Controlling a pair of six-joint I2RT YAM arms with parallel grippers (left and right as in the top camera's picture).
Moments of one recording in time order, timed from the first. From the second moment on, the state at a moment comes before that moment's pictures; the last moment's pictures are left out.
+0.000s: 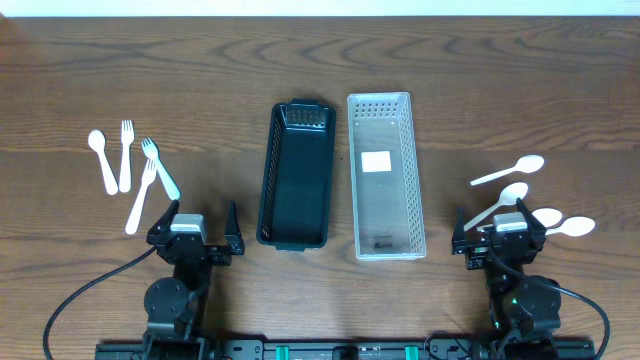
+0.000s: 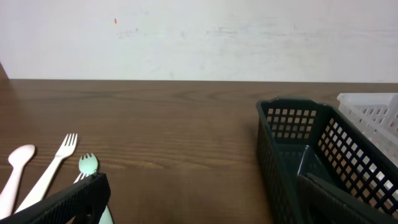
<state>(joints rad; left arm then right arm) -0.09 0.01 0.02 -0.12 -0.03 -0.04 0.13 0.01 0.06 -0.20 0.08 -0.16</state>
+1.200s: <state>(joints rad) -0.09 0.01 0.02 -0.12 -0.03 -0.04 0.13 0.01 0.06 -0.20 0.07 -0.16</state>
